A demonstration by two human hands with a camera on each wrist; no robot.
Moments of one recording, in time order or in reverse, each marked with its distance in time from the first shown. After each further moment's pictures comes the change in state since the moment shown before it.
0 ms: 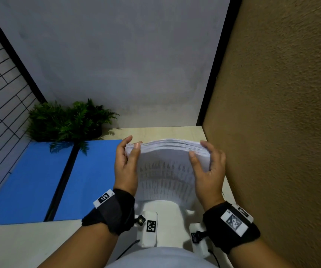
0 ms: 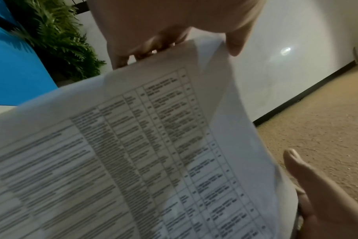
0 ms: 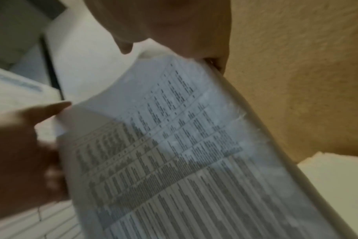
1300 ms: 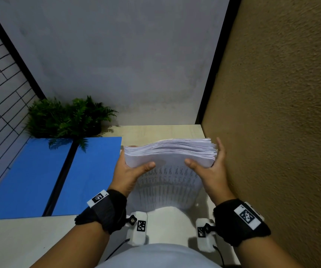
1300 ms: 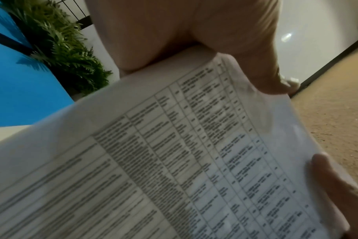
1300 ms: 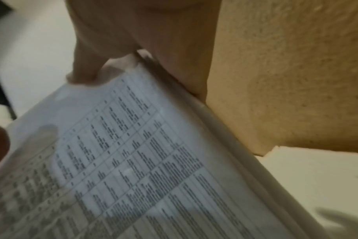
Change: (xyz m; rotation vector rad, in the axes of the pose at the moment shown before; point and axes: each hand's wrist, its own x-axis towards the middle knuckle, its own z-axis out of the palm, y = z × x) left_hand -0.004 -0.014 -0.014 0.046 -0.203 -0.090; right_hand 0.009 0.008 -0.027 0.244 -0.223 0.325
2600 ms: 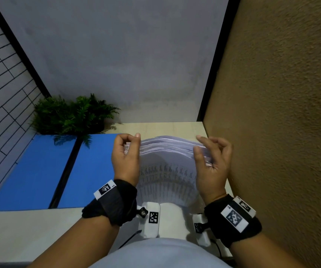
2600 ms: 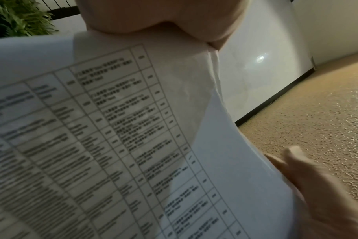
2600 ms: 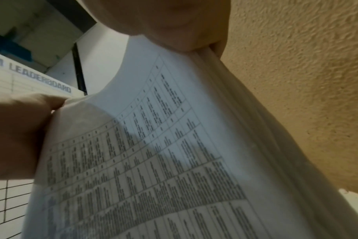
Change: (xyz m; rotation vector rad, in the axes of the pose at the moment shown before) left_hand -0.011 0.036 0.026 0.028 0.388 0.194; right_hand -0.021 -0.008 0.018 -0.279 0.324 -0.578
